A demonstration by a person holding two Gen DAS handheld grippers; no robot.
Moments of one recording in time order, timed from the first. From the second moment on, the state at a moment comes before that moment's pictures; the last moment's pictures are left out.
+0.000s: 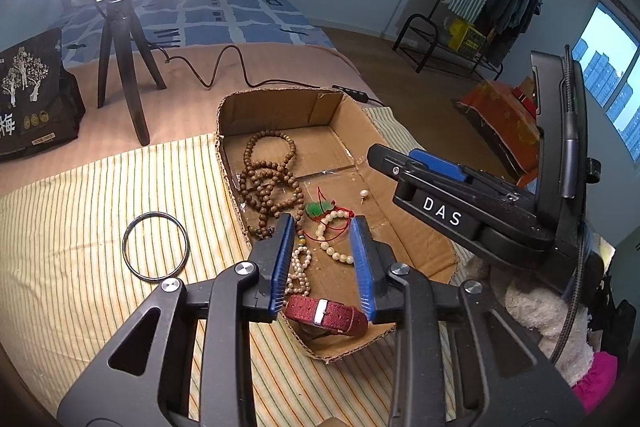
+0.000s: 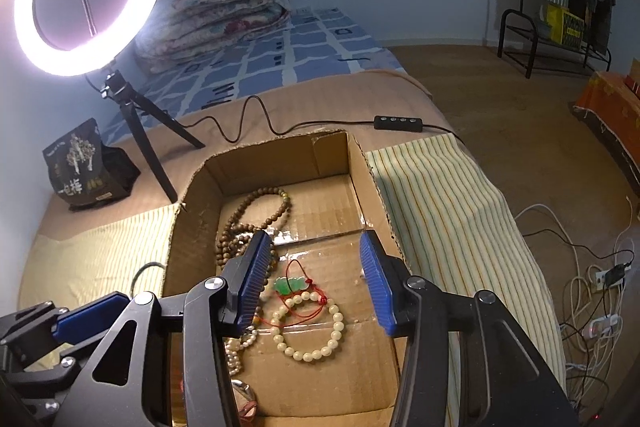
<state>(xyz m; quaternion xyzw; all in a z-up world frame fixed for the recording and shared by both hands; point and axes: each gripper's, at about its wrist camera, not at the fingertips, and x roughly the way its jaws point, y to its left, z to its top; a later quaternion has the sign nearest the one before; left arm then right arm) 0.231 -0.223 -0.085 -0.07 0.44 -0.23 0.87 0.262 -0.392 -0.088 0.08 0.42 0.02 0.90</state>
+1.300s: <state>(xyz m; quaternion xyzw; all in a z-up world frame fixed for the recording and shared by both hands) 0.223 -0.092 -0.063 -0.09 0.41 -0.15 0.89 0.218 -0.328 -0.044 0.02 0.39 0.10 0.91</state>
